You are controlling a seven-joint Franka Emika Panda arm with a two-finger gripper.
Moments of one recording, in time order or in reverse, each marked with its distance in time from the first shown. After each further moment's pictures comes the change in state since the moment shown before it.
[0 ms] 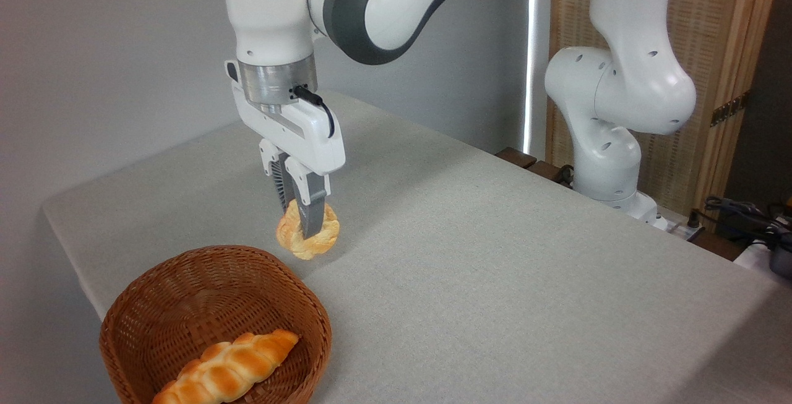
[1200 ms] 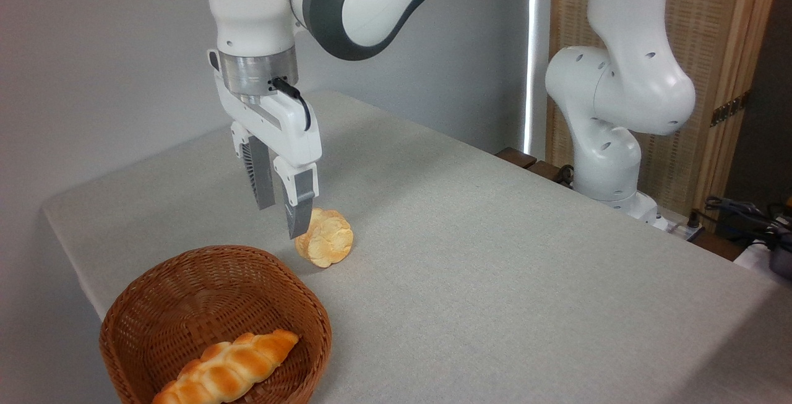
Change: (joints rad) arm -0.019 0.043 -0.003 0.085 -0.010 0.001 -0.001
